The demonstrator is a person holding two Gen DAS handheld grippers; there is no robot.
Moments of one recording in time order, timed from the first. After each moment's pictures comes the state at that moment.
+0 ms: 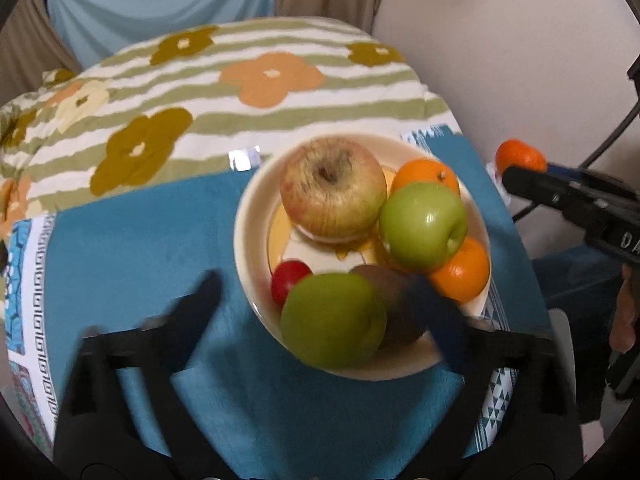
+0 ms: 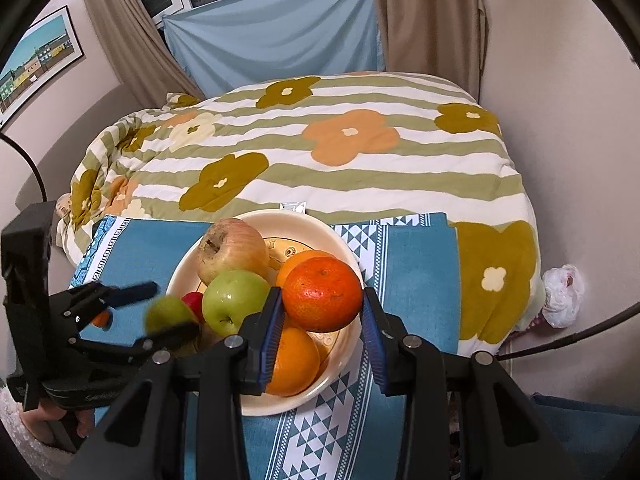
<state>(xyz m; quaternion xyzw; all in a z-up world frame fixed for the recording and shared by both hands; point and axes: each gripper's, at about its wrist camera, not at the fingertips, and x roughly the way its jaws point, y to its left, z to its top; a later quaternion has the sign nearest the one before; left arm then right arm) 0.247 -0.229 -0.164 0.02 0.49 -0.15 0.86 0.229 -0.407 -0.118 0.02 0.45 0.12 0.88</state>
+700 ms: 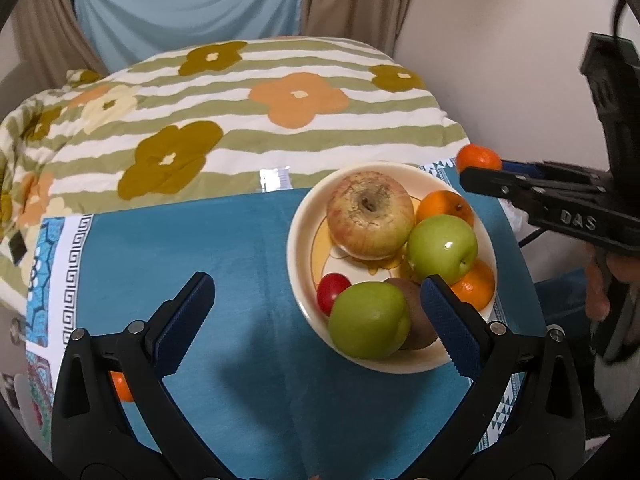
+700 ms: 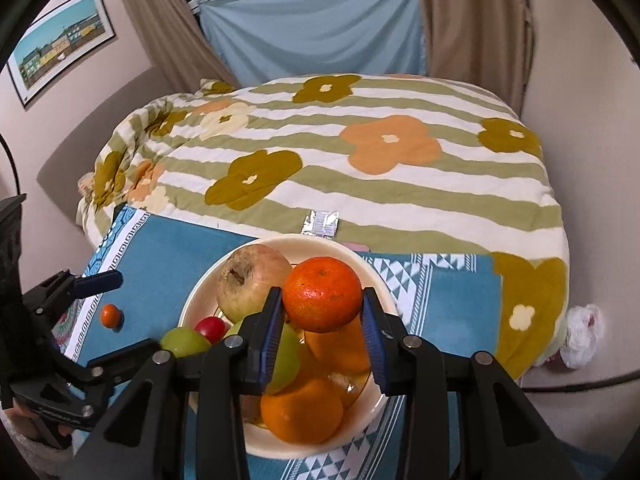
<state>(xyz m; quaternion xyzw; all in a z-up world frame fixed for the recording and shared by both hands) 0.242 -0.201 -0.140 0.01 0.47 -0.11 0.88 0.276 -0.385 -0.122 -0.02 0.45 0.19 0.87</state>
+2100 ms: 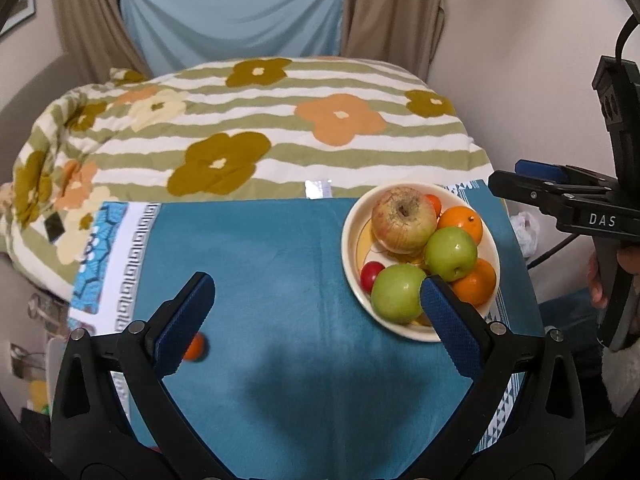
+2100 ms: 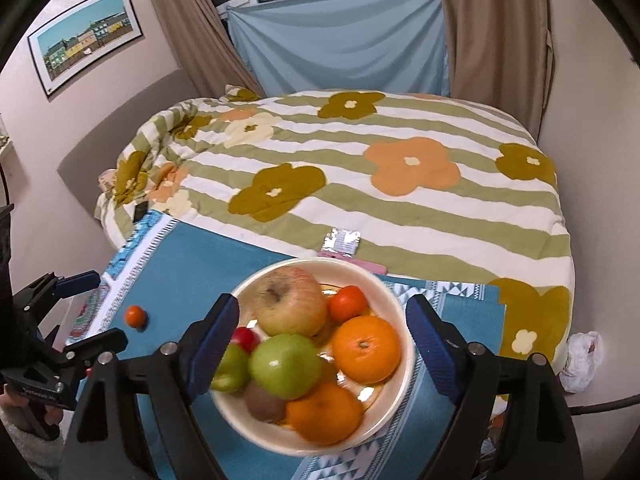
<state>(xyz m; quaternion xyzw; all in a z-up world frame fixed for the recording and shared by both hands) 0.194 -0.164 -0.091 0.00 0.44 -0.04 0.90 0.251 -0.371 -0.080 -0.02 0.42 0.23 0.88</state>
